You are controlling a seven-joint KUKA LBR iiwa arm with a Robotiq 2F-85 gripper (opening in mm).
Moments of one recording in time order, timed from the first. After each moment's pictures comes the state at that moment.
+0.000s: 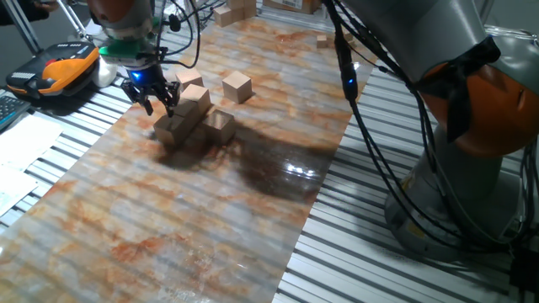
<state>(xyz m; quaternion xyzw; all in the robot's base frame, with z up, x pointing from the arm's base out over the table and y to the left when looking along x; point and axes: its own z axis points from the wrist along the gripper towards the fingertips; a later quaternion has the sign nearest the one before) 0.687 0.045 0.093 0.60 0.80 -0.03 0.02</state>
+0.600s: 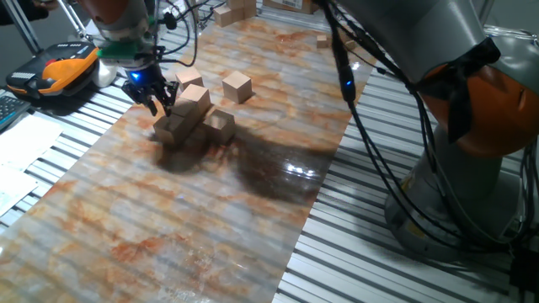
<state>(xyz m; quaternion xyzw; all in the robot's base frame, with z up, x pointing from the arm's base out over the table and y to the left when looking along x) 0.681 0.040 0.099 0.55 0.83 0.00 0.02</state>
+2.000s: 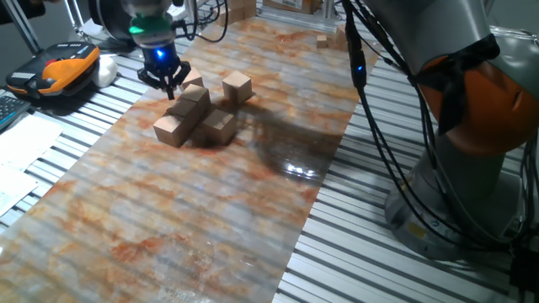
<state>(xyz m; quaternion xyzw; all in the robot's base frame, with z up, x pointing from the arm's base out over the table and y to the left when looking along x) 0.687 -0.007 0.115 0.38 0.92 0.02 0.02</state>
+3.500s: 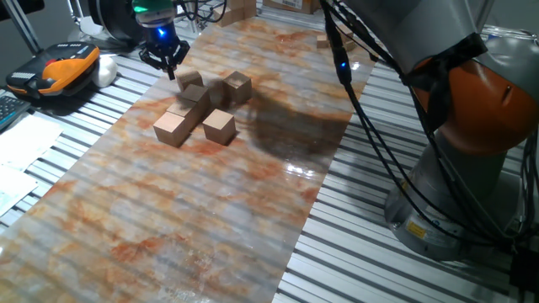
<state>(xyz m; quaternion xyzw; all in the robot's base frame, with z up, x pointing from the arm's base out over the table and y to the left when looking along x) 0.731 -0.068 0.120 0.34 0.94 0.01 0.02</state>
